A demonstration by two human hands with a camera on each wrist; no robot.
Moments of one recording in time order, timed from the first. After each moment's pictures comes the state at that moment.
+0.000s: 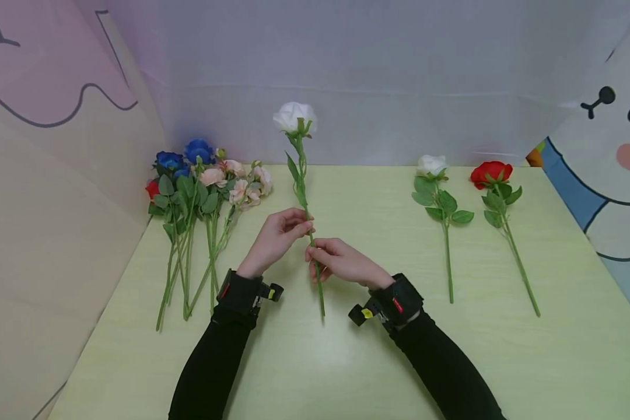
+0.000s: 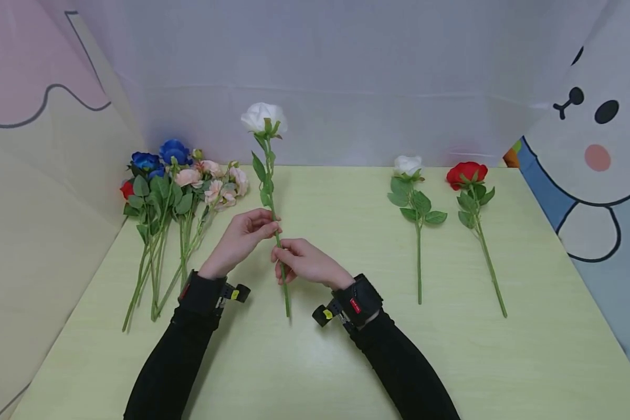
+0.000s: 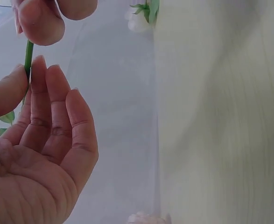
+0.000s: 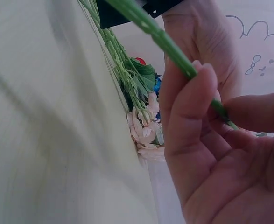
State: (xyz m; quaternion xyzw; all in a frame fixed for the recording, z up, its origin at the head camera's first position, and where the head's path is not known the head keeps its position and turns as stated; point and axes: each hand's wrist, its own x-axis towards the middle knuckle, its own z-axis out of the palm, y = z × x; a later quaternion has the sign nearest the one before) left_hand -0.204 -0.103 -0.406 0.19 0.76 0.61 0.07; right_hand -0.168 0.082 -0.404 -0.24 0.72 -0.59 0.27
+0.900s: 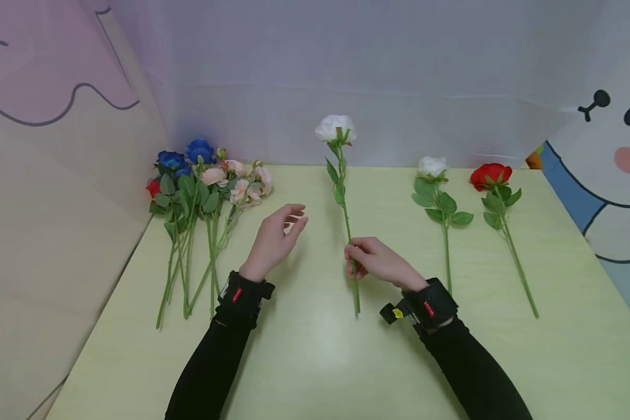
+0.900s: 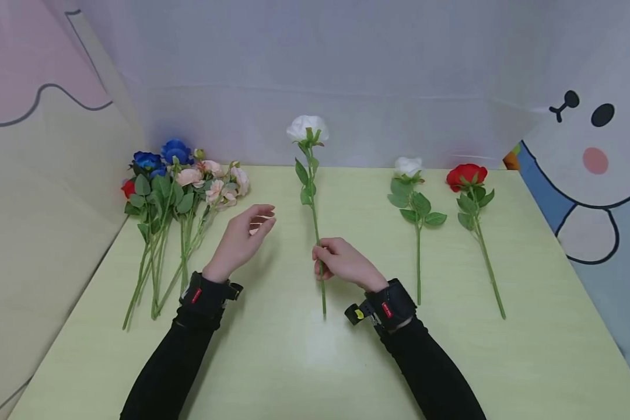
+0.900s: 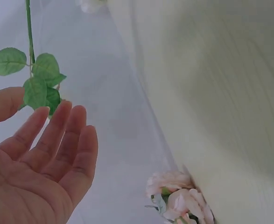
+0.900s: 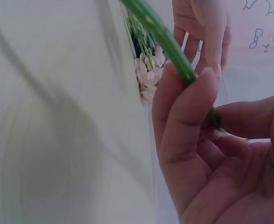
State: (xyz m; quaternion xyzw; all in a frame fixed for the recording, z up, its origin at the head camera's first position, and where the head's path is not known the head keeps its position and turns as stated) left_hand -0.203 -0.102 -0.414 0.19 0.88 0.43 -0.08; right_hand -0.164 0.139 -0.407 -0.17 0.79 -0.54 0.23
